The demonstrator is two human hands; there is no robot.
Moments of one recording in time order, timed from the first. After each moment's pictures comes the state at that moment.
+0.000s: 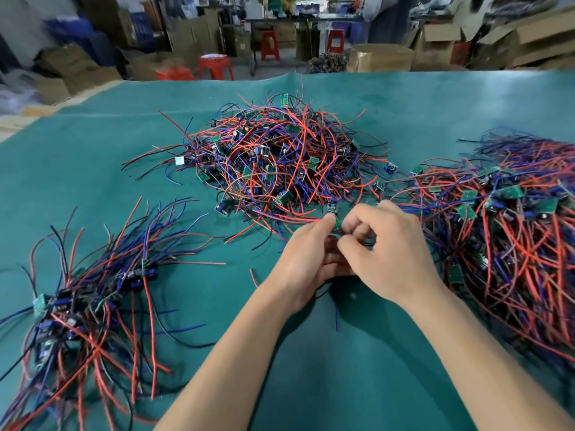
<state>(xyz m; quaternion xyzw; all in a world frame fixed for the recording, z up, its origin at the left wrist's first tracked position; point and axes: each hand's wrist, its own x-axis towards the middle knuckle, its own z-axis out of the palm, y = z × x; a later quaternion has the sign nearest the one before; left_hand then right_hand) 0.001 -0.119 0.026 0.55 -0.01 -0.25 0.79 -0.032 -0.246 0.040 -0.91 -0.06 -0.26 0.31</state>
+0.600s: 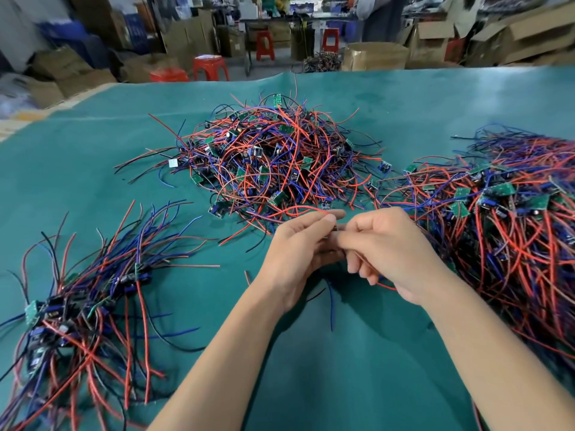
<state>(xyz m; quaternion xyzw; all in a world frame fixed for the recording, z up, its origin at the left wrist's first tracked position) 0.003 -0.113 0.025 0.56 -0.08 -0.18 0.80 -0.031 -0.252 0.051 -0.82 0.06 0.00 0.57</state>
